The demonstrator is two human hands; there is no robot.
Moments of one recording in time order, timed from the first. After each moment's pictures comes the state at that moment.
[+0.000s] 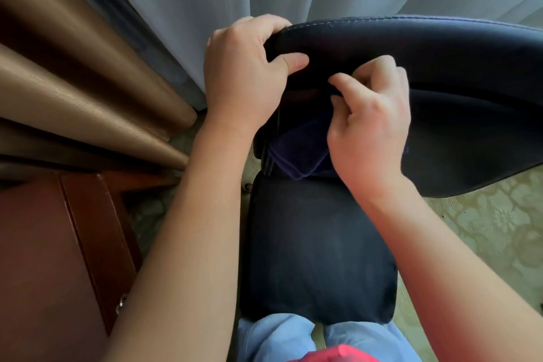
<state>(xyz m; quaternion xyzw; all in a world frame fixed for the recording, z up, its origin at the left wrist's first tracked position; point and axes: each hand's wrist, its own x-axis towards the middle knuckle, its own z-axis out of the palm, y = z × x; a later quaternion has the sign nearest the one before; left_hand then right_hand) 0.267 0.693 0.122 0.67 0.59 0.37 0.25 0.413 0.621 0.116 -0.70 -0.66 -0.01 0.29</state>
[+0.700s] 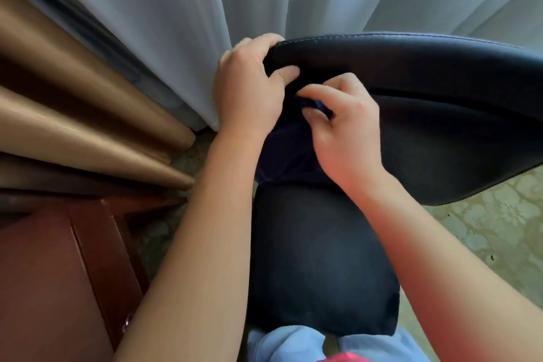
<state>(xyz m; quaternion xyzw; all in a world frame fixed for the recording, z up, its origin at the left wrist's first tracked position) 0.308 0.692 0.136 0.68 0.62 0.31 0.25 0.435 0.619 0.126 -0.67 -0.62 0.16 0.37</state>
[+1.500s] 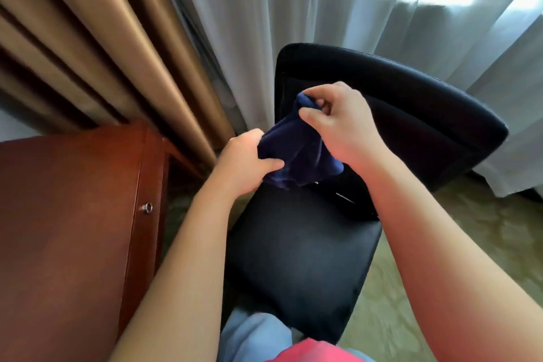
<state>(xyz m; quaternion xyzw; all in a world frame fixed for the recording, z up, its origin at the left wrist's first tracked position) 0.346 0.402 0.213 0.59 0.71 0.21 0.33 0.526 0.458 0.255 -0.53 -0.72 0.31 0.31</state>
